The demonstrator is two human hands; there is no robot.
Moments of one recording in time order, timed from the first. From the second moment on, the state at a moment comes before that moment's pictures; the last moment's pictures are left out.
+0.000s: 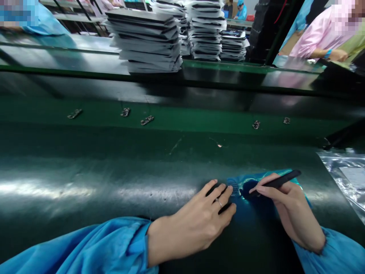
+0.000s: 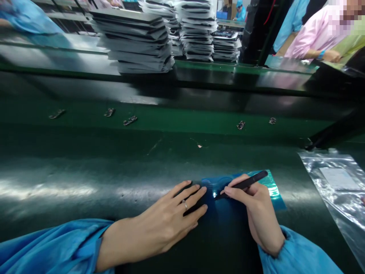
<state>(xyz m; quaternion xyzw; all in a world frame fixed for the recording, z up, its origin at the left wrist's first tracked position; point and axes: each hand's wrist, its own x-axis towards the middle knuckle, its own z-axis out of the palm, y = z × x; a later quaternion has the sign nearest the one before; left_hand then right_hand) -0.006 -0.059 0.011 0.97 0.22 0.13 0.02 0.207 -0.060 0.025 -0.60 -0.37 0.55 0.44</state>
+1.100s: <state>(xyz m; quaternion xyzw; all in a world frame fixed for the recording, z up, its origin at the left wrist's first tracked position) 0.001 -0.060 0.003 0.97 0.22 0.13 0.00 0.206 -0.073 0.005 -0.59 -0.52 0.45 0.43</state>
